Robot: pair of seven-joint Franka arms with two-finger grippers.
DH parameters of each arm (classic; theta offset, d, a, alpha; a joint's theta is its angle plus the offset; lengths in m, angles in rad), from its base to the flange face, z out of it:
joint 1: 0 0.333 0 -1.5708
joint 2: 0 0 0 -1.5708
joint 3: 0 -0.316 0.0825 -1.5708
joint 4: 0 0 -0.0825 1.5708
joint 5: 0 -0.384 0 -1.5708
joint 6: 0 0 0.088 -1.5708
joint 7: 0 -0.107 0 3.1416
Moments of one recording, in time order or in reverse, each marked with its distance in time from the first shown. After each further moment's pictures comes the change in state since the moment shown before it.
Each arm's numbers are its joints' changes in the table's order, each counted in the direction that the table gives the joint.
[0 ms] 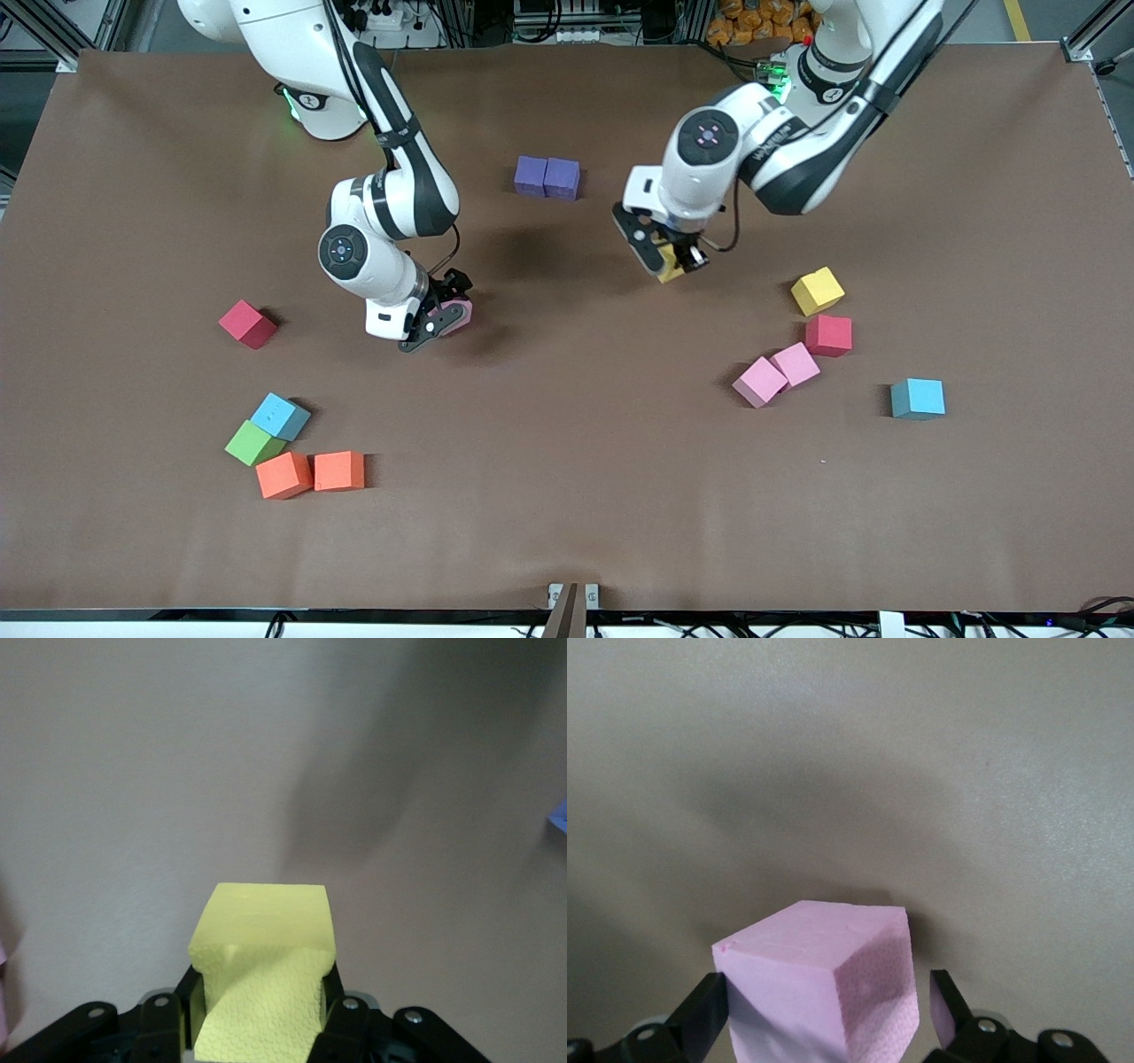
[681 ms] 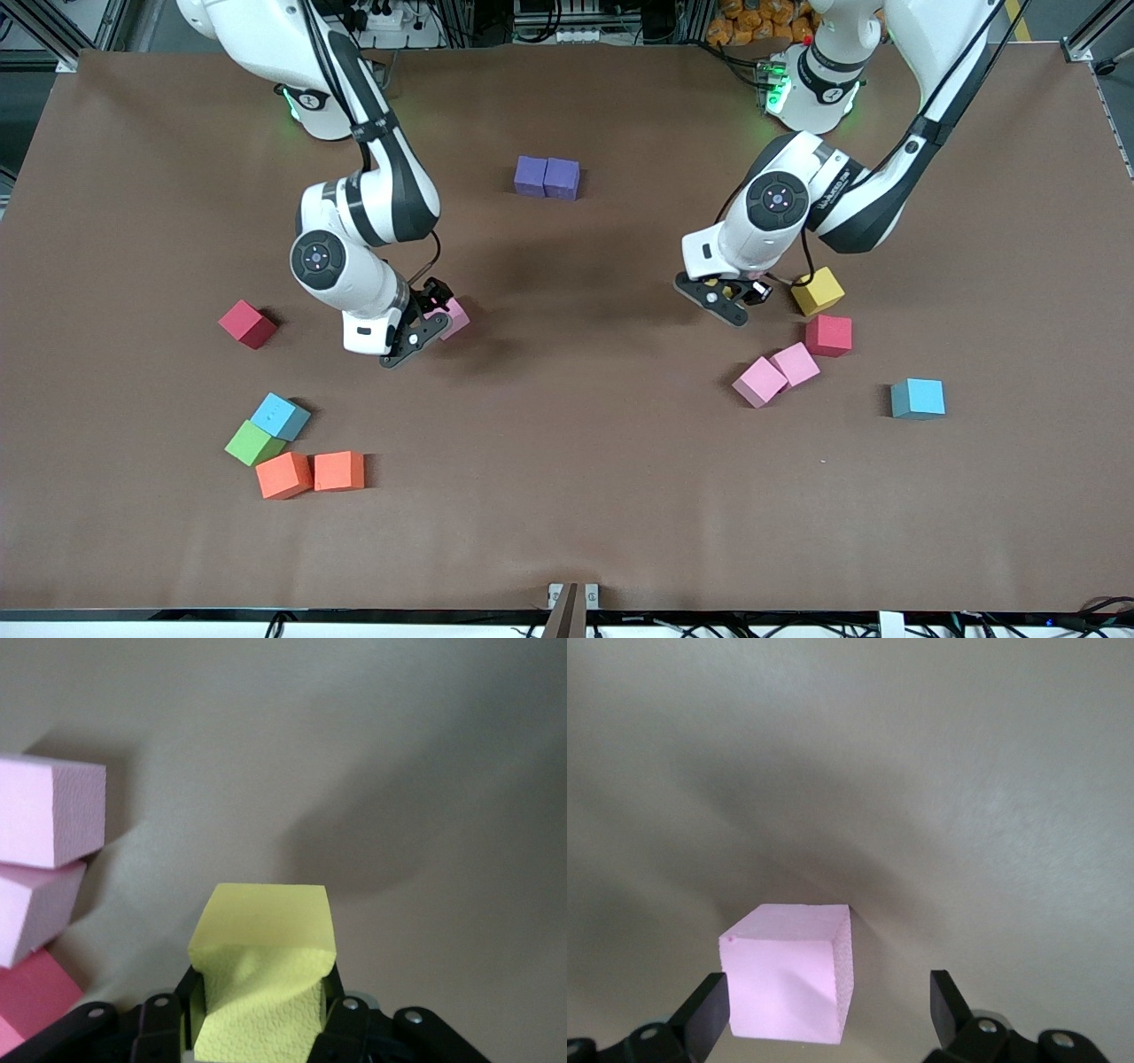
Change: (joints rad) left arm 0.020 0.018 -0.199 0.024 0.004 0.010 0.134; right arm -0.041 -0.015 0.027 0.094 0.126 -0.099 0.003
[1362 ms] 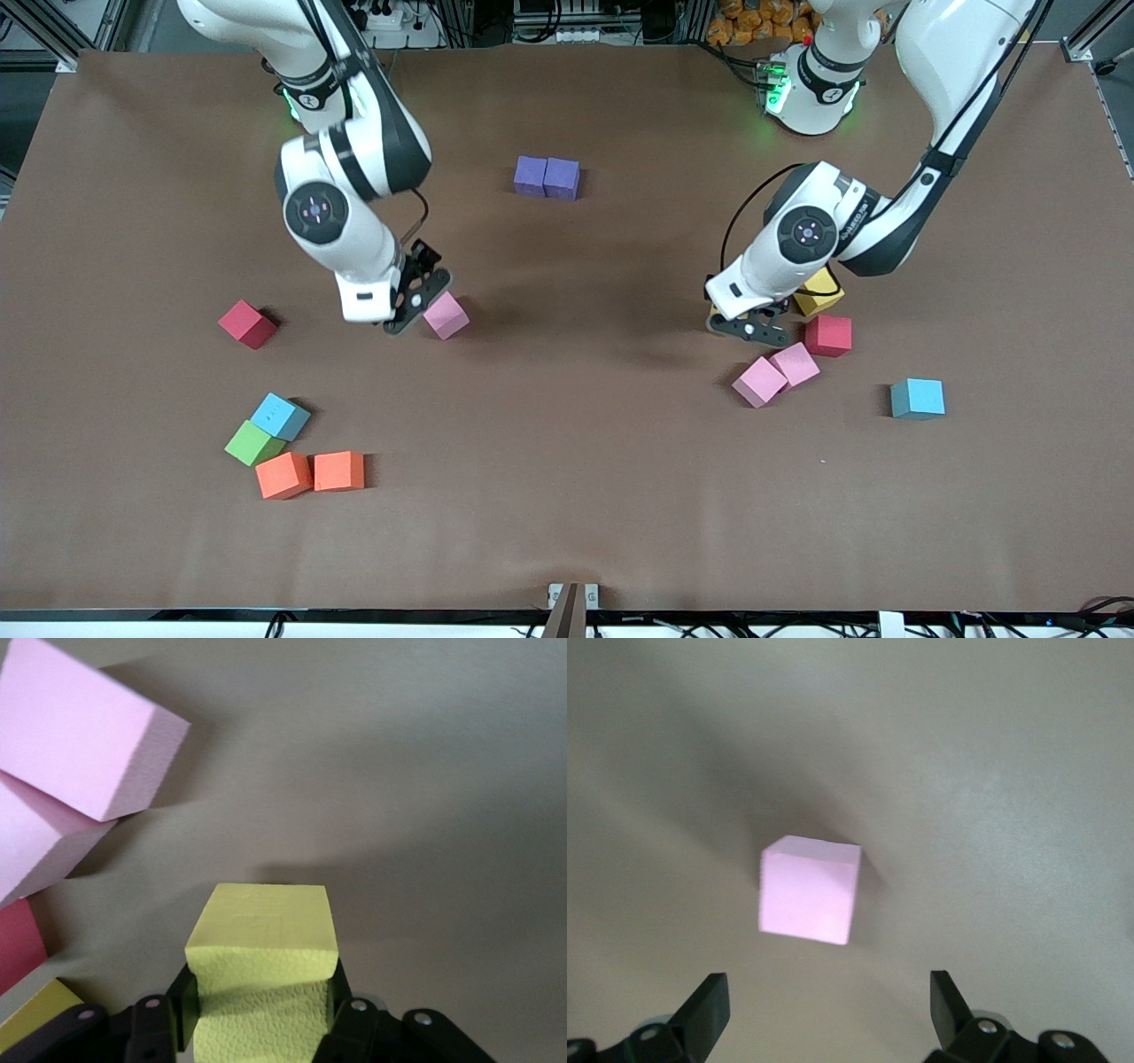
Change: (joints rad) left arm -0.003 0.064 -0.073 -0.001 0.000 0.081 0.351; right arm 0.019 -0.113 0.010 0.025 0.218 -0.169 0.005
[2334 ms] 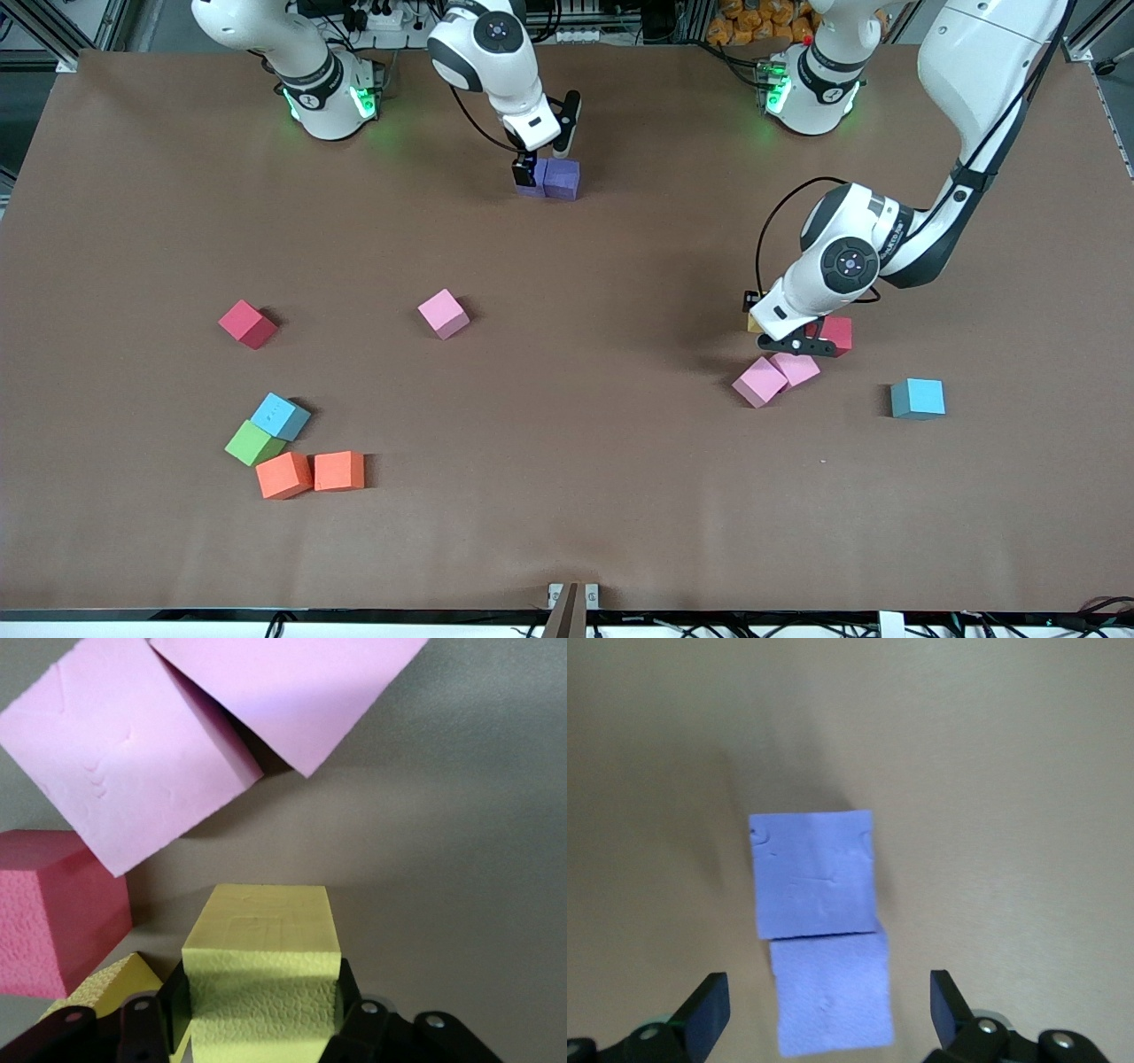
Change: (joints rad) left arm 0.006 0.032 -0.152 -0.031 0.000 0.016 0.056; right arm 0.420 -0.206 -0.281 -0.466 0.006 0.471 -0.124
